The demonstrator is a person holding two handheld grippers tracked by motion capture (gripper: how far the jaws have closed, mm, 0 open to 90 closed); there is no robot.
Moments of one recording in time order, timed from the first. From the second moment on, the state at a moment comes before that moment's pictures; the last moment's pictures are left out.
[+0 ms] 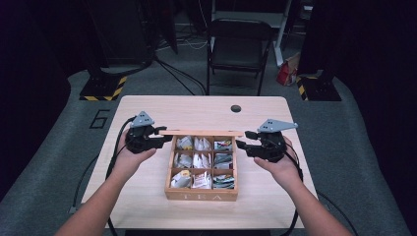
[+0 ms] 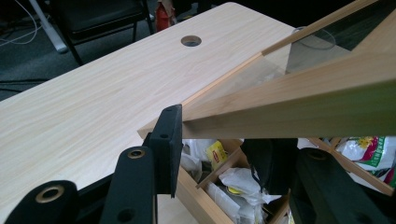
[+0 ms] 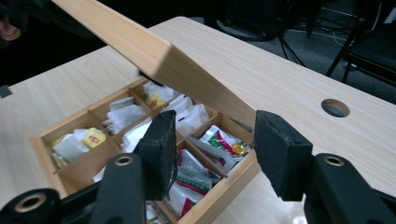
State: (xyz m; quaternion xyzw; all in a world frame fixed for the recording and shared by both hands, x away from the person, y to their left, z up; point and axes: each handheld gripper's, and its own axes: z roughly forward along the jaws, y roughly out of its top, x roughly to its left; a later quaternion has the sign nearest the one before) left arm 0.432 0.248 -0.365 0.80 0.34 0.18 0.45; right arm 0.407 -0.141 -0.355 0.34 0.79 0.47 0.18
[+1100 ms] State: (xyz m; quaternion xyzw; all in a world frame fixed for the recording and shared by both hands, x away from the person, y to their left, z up) left arm 0.457 0.249 -0.349 0.80 0.35 0.17 0.46; right arm 0.461 -0.123 -0.378 0.37 0.78 0.46 0.19
